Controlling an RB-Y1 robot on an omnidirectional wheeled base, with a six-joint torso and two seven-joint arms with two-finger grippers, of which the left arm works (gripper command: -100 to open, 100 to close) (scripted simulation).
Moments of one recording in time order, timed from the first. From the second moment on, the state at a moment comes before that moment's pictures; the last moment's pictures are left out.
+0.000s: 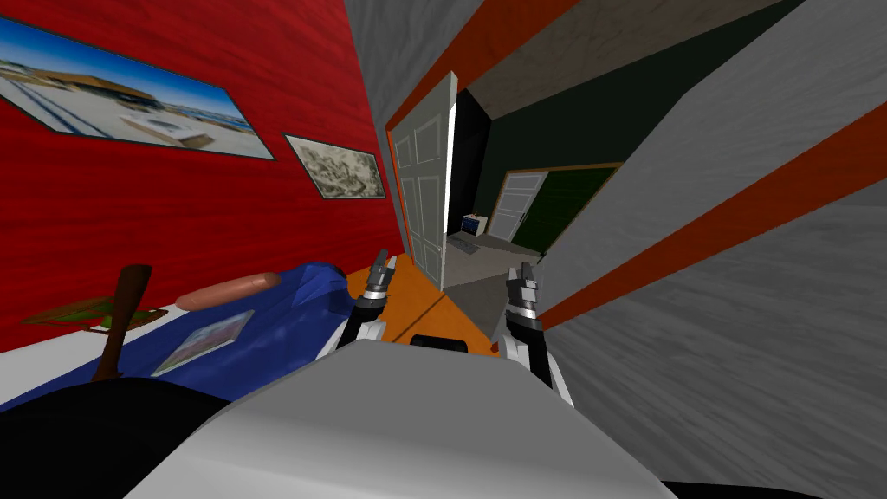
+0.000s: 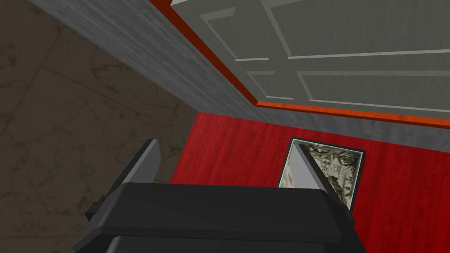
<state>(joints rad) 0.50 0.12 -0.08 -2.17 -0.06 -0.52 -0.03</state>
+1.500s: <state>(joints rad) 0.49 0.21 -0.21 -1.85 -0.08 -0.68 0.04</state>
